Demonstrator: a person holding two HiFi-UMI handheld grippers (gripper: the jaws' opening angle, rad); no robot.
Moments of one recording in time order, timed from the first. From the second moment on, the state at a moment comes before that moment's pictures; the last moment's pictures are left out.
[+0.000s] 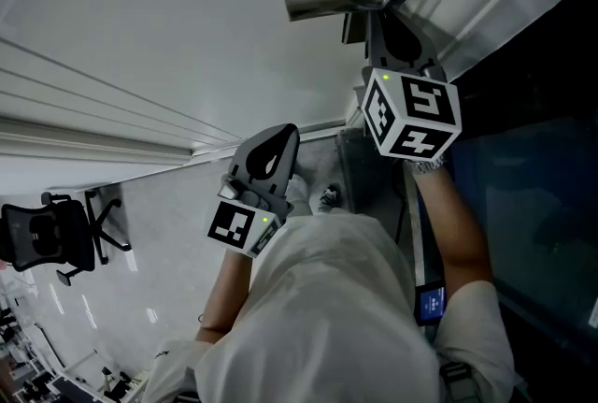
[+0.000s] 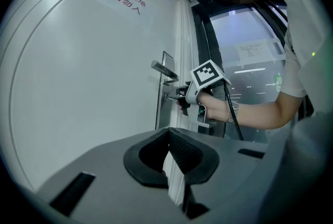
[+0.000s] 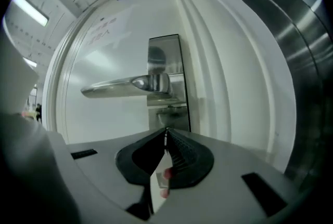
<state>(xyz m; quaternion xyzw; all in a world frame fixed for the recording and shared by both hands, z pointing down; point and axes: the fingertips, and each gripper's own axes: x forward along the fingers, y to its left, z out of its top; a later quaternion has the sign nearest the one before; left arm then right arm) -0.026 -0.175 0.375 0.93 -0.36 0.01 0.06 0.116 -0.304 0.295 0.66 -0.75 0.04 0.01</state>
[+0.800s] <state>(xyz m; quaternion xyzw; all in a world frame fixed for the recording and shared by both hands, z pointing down) -0.022 -0.170 0.374 0.93 -0.35 0.01 0.05 0.127 -0.308 0.311 0.46 -0.66 0.48 -0.34</state>
